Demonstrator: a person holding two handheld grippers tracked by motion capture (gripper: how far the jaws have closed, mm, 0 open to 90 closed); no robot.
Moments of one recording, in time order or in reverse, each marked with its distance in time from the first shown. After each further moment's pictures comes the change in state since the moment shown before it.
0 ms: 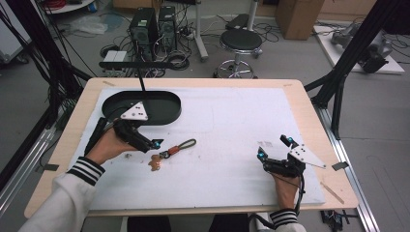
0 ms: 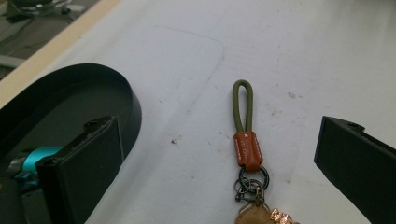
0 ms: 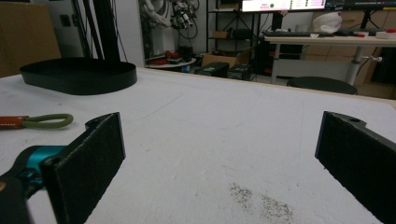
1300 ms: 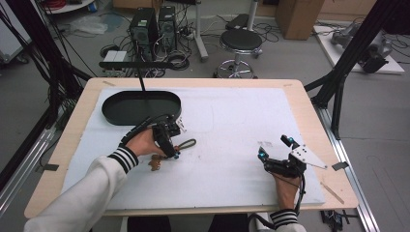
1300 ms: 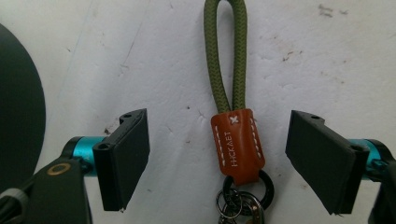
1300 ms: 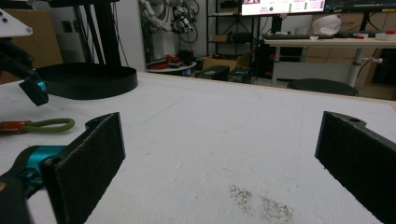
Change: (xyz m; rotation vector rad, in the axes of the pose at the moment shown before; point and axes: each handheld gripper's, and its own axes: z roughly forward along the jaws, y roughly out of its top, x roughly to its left) left arm -0.016 0.018 0.097 0.510 -0.087 0.087; right arm -0.001 -0.001 -0.002 -0.013 0.005 0.018
